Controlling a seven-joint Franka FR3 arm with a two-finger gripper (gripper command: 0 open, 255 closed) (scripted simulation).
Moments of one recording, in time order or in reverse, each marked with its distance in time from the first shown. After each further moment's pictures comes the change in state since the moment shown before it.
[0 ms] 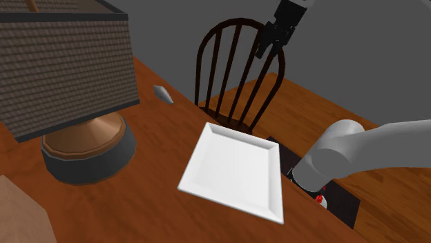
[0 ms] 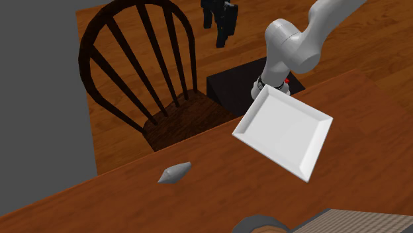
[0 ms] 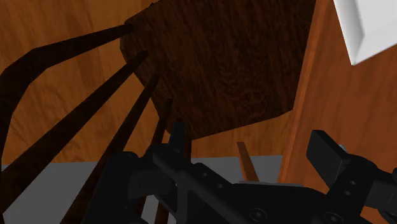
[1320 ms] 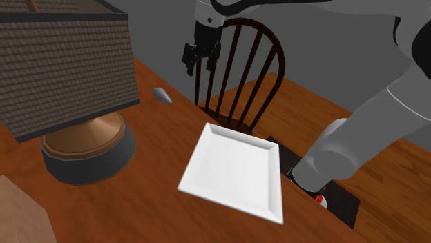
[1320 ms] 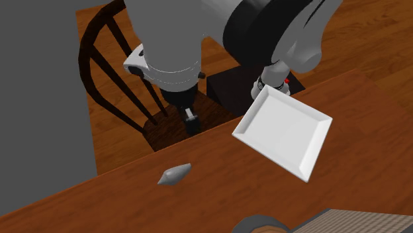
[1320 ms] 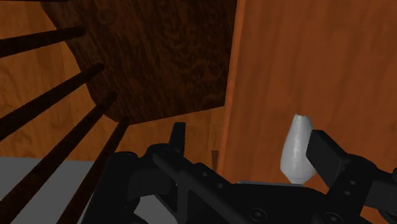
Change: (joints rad) arm 0.078 0.573 0.234 0.252 0.000 0.240 0.212
